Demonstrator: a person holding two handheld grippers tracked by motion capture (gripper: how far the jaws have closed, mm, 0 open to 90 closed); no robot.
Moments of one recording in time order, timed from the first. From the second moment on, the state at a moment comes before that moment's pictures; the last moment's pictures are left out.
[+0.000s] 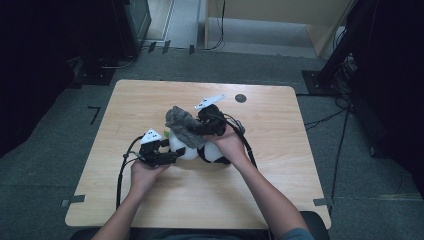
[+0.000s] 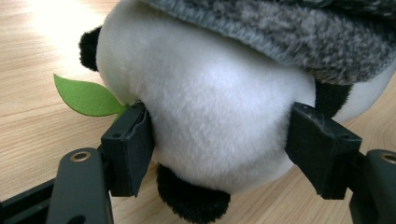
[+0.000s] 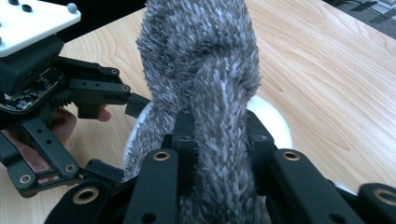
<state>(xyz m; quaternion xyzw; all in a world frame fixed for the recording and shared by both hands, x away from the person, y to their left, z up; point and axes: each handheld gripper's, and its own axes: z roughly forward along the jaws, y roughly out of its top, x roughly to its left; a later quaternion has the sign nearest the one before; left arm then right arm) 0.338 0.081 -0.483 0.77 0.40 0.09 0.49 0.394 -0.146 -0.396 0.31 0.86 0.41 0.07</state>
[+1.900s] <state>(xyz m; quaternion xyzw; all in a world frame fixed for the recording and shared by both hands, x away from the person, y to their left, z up) 0.339 0.082 -0.483 0.77 0.40 0.08 0.49 0.366 -0.261 -0.343 0.40 0.81 0.40 0.16</state>
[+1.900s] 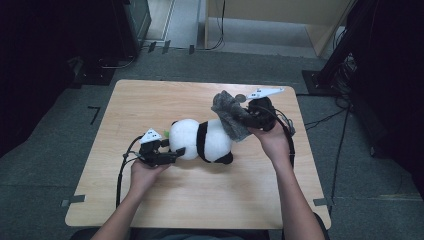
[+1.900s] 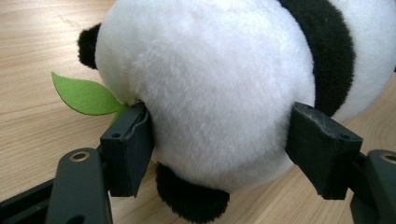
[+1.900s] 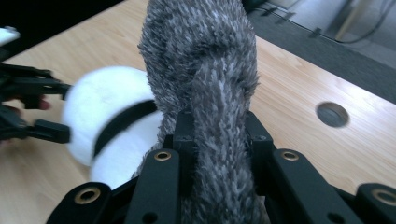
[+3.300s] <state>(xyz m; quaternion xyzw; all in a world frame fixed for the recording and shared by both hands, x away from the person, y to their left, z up) 0.342 0.082 -0.486 0.77 0.40 0.07 0.50 0.414 -0.124 -0.379 0.37 0.85 0.37 0.08</state>
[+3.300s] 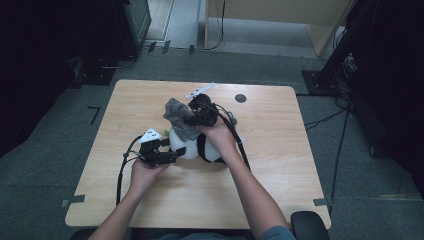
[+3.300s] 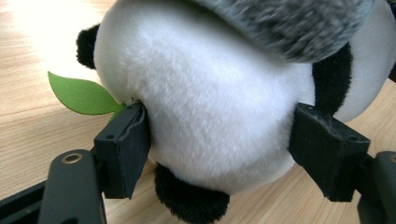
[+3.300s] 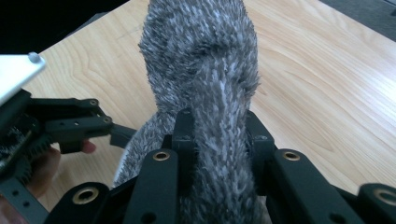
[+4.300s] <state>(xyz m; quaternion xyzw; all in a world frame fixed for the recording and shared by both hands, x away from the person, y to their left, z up) 0.342 0.083 -0.486 0.77 0.40 0.07 0.50 0.386 -0.222 -0.370 0.42 0.82 0.37 0.13</state>
